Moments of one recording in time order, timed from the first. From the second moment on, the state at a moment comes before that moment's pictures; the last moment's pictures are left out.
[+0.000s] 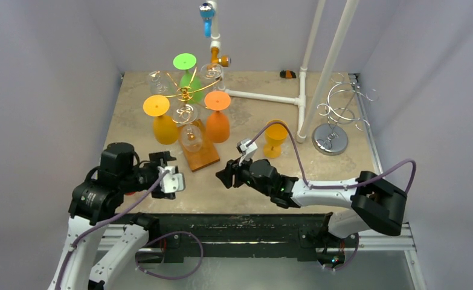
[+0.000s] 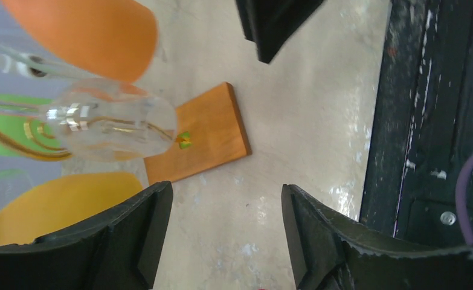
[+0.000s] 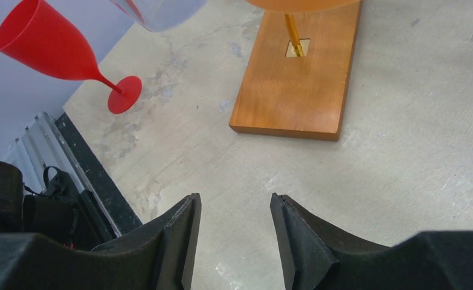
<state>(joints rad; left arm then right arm) -0.30 0.64 1.11 -1.13 0.57 1.01 1.10 1.38 0.60 0.51 0.21 0.50</state>
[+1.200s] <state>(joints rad) -0.34 0.93 0.34 -0.33 0.49 1.79 1.13 1.94 0.70 0.86 0.41 0.72</state>
